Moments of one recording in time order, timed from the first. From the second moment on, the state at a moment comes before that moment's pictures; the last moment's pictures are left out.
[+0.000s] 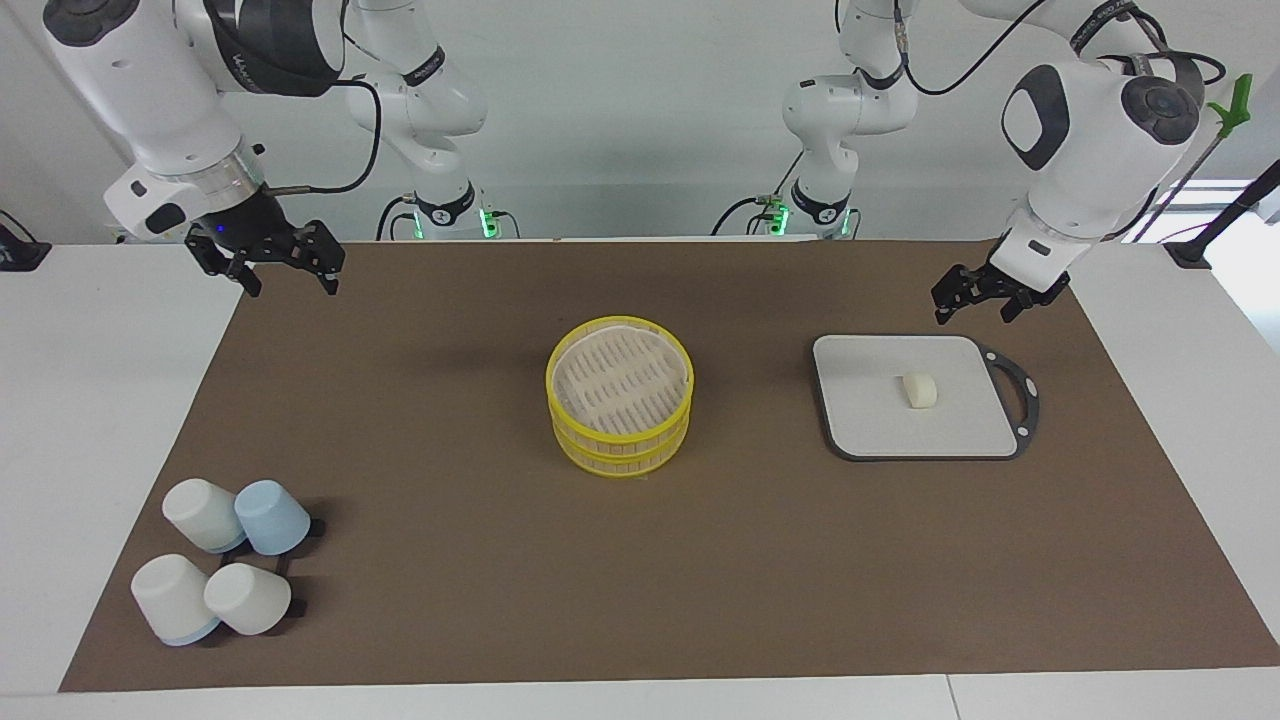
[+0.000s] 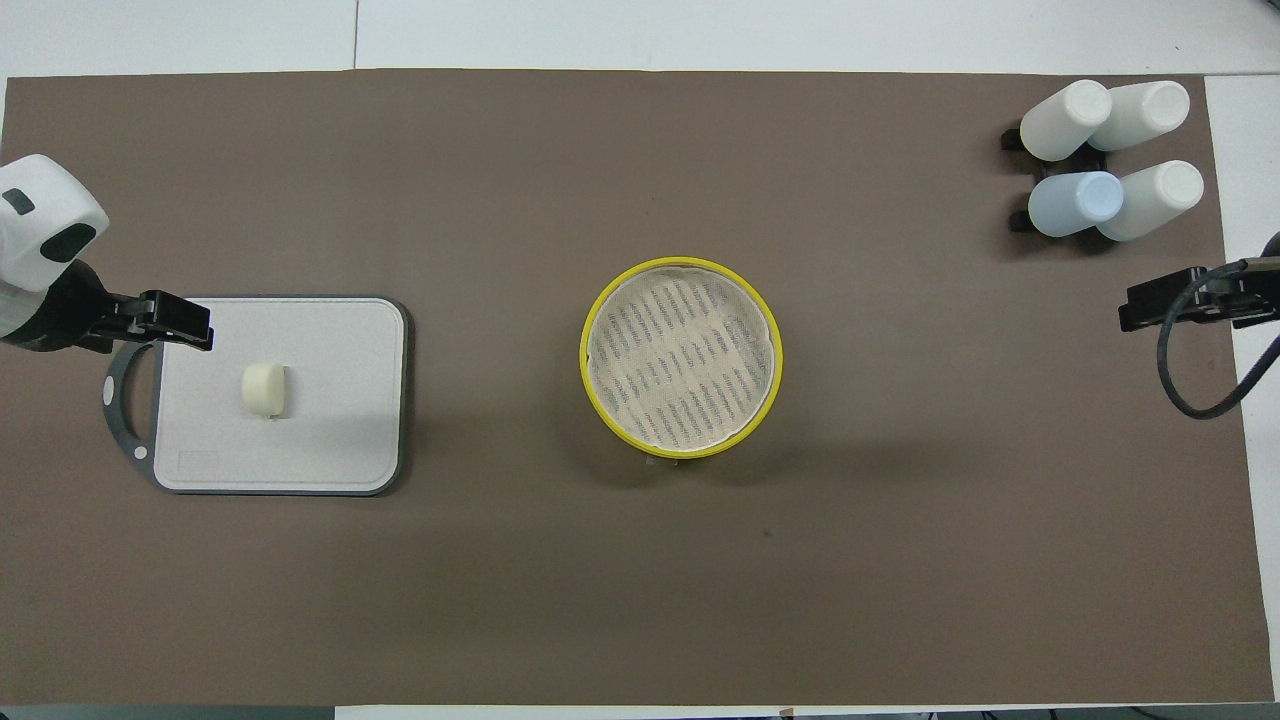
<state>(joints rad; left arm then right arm) -0.02 0.01 -0.01 -1.78 0.00 1.71 0.04 -0.09 -0.02 0.03 -1.67 0.00 1.61 -0.06</state>
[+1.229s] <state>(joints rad) 0.00 0.00 0.00 -1.85 0.00 1.73 -0.06 0.27 0.09 0.06 -1.72 0.00 1.80 0.37</state>
